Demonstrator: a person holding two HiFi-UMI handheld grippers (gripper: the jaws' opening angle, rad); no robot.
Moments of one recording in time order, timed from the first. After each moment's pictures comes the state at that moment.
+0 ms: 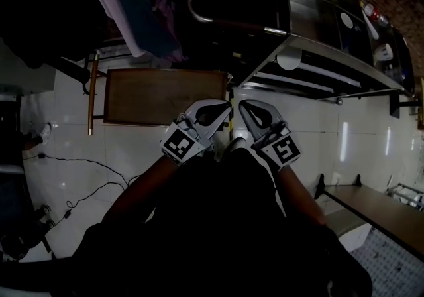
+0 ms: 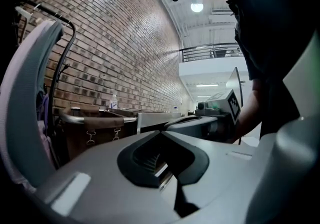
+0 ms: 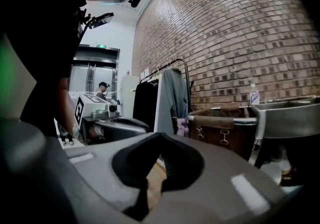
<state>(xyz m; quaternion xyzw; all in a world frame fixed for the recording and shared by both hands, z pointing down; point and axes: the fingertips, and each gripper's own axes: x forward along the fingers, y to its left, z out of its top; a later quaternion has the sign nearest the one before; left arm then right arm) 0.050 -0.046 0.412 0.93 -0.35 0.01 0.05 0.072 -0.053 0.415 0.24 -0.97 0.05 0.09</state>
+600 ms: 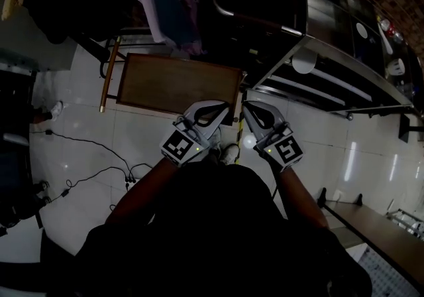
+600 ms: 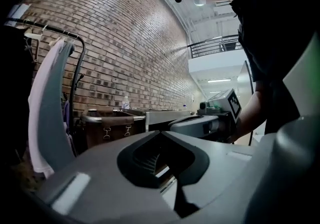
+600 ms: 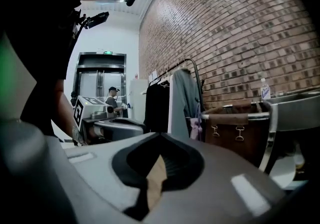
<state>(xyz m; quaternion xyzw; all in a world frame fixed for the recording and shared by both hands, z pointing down) 0.028 0.002 0.402 0.90 -0.43 0.03 0.05 0.062 -0.011 0.408 0.18 -0.98 0.07 0.08</state>
